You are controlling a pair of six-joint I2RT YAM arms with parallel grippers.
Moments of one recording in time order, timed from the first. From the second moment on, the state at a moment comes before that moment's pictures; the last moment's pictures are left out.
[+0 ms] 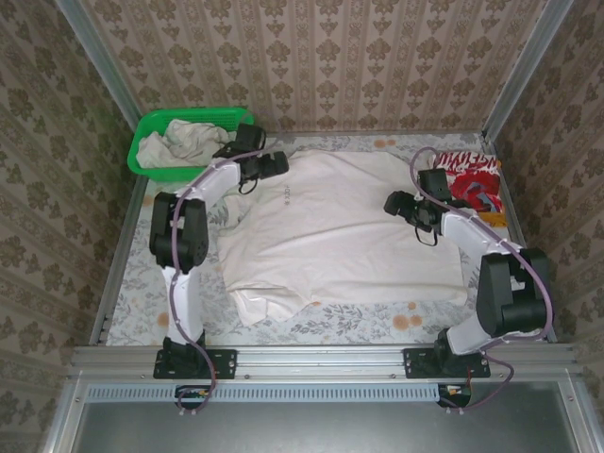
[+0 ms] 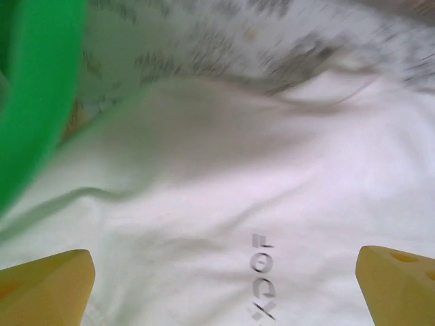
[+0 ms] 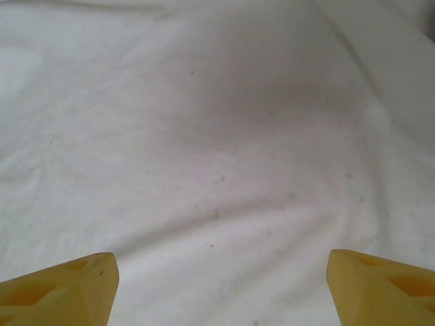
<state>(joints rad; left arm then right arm) -0.35 2.06 1.69 -0.47 0.04 -0.46 0.06 1.50 0.93 -0.35 -0.09 0.53</state>
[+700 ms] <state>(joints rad) -0.50 1.02 0.74 -0.60 -0.19 -0.78 -0.03 1.18 0.74 -0.38 -0.06 0.55</state>
